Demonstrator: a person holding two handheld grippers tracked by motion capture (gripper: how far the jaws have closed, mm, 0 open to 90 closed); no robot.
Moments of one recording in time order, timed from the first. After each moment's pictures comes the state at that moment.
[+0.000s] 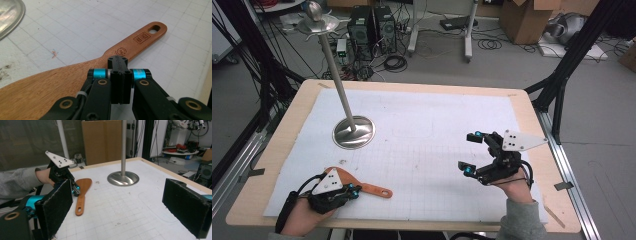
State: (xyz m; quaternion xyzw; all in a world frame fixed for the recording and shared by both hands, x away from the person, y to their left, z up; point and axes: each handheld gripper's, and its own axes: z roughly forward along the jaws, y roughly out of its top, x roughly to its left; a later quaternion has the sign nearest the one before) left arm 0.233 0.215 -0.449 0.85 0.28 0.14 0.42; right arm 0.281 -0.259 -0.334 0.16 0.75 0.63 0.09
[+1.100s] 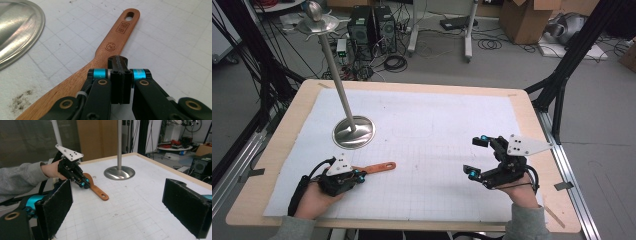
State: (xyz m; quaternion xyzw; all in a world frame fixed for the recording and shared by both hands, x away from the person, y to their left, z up) left arm 0.273 0.201 -0.446 0.85 0.31 0.16 0.40; right arm 0.272 -0.271 -0.338 0.18 0.76 0.62 0.10
